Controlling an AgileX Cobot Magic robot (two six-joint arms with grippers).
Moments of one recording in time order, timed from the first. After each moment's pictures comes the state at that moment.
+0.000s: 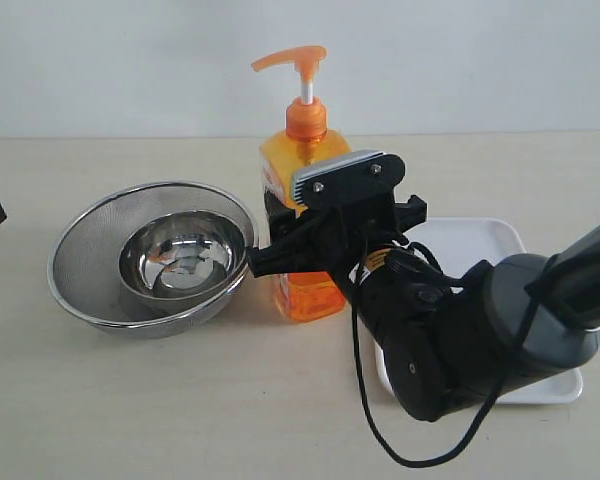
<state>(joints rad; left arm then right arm) -0.30 1.02 -0.28 -0.50 -0.51 0.20 0.85 1.96 -0.75 0.47 -1.08 -0.21</state>
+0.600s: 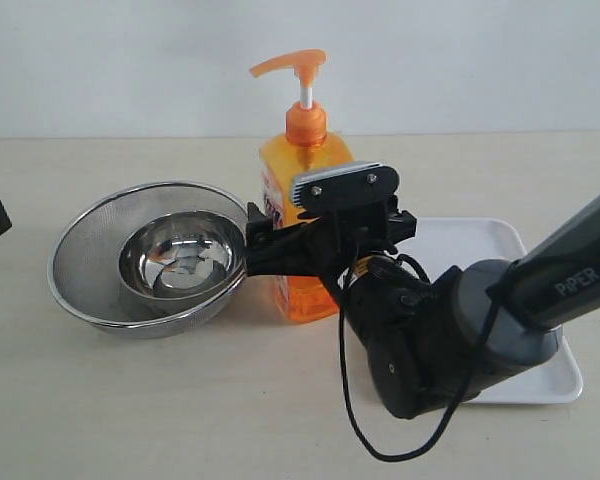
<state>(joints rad) -0.30 1.02 -0.27 -0.48 -0.49 0.20 0.85 2.03 -0.79 0.49 -1.08 -0.12</state>
